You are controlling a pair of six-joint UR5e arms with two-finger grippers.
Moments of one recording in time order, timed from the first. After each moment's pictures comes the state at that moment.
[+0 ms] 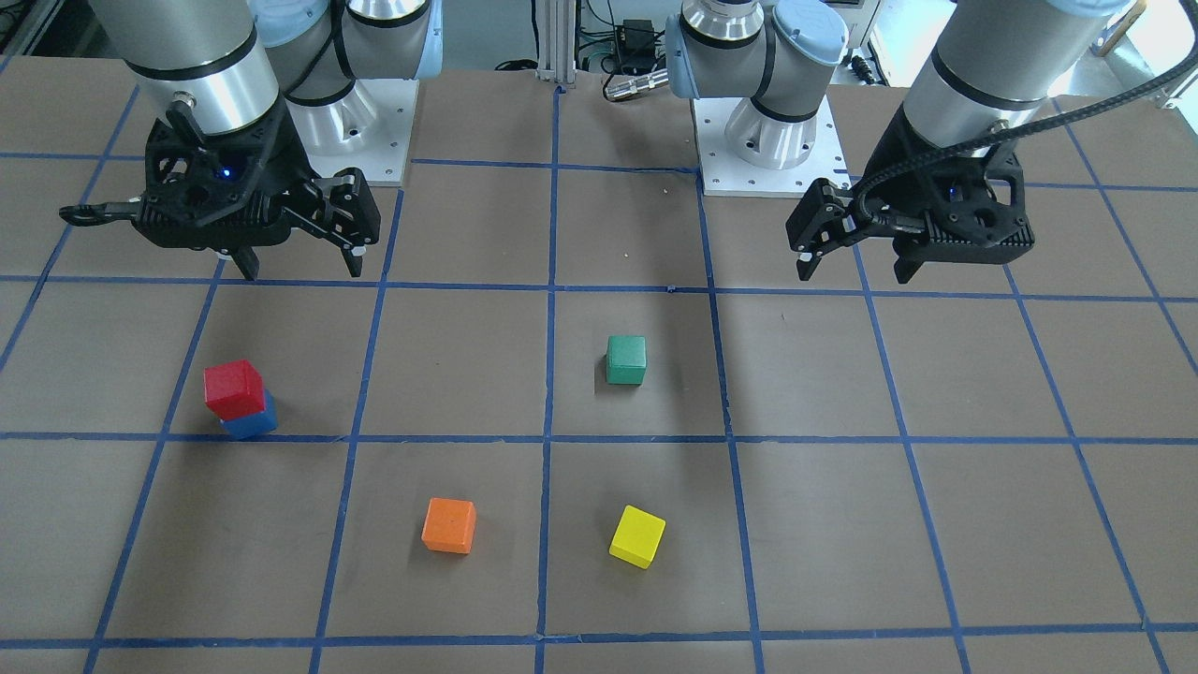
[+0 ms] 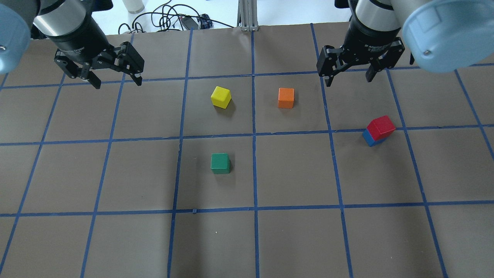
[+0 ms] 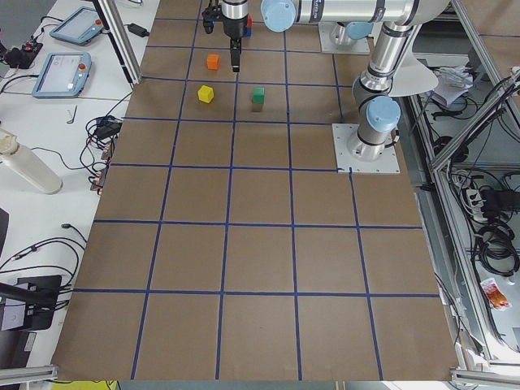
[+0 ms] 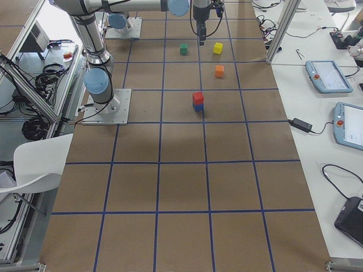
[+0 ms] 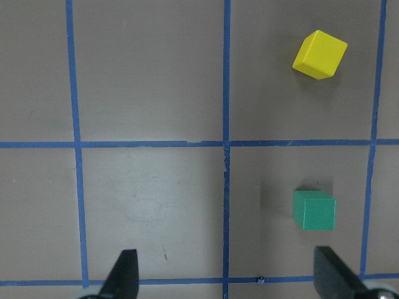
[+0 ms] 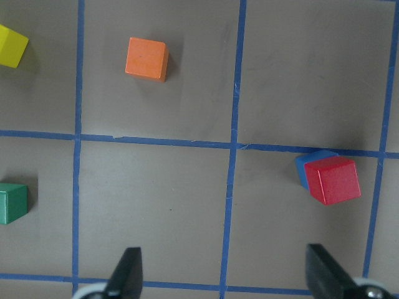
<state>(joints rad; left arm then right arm) -1.50 -1.61 -1.52 -1.56 1.55 0.07 1.63 -1.51 1.51 -1.65 -1.57 0.01</state>
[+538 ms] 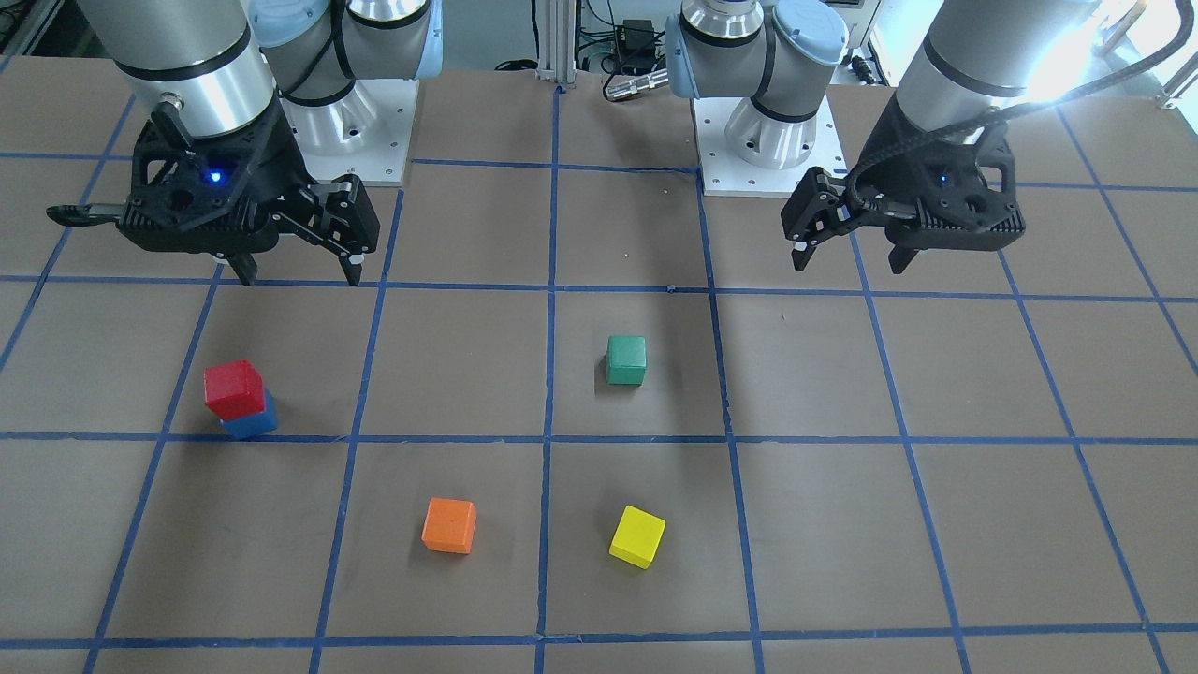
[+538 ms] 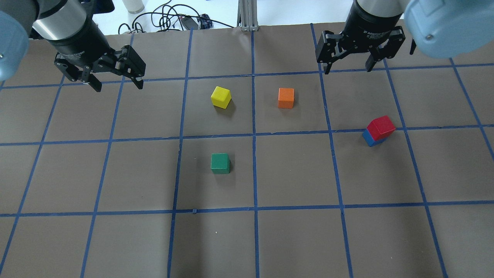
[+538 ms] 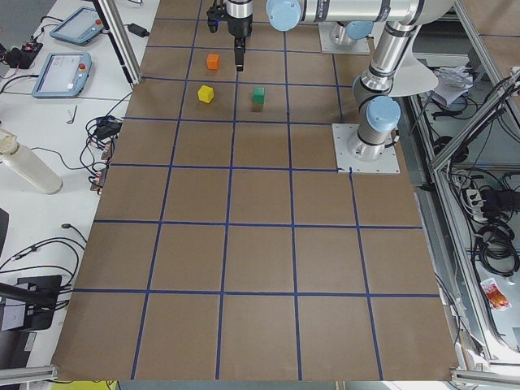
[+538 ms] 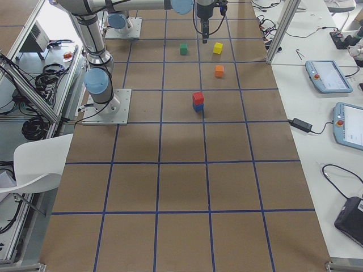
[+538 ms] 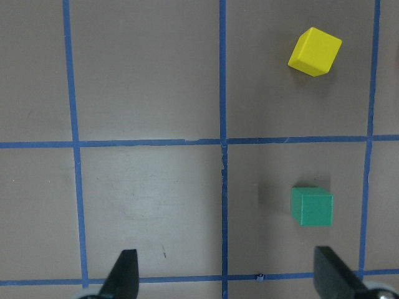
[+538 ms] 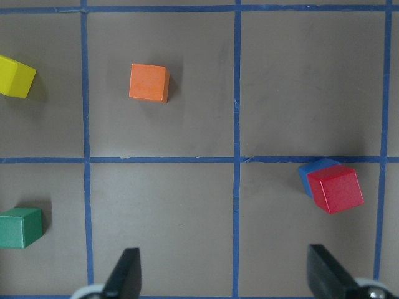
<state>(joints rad) -1.50 -1.58 -1.57 -1.54 1.55 0.07 1.63 -1.47 1.46 -1.64 -1.54 0.07</state>
